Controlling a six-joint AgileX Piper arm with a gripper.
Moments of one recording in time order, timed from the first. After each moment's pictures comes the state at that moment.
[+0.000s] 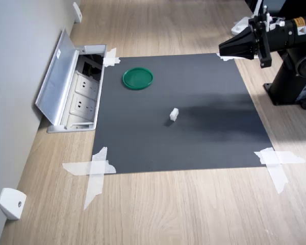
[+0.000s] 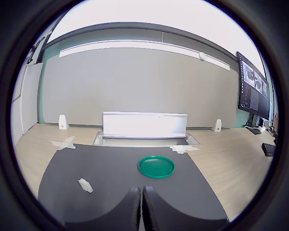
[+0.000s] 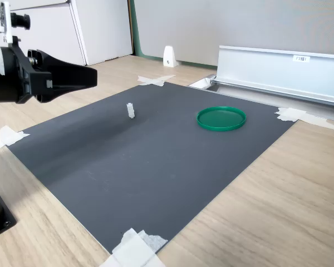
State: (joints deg) arm -7.5 -0.6 -0.1 5.7 13.1 -8.4
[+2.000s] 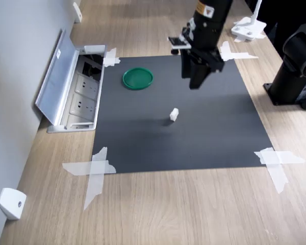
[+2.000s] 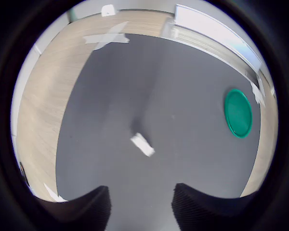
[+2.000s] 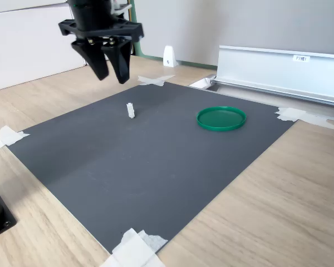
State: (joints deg) arm 10.4 76.7 -51.8 2.3 48.8 -6.3
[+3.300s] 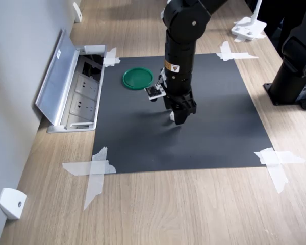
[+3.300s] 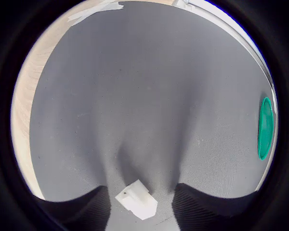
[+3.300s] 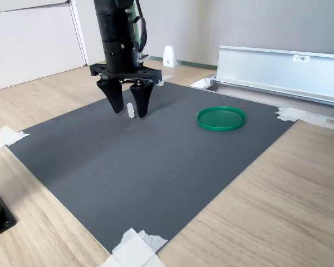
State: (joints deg) arm 11.8 99.0 -57.8 0.6 42.9 -5.1
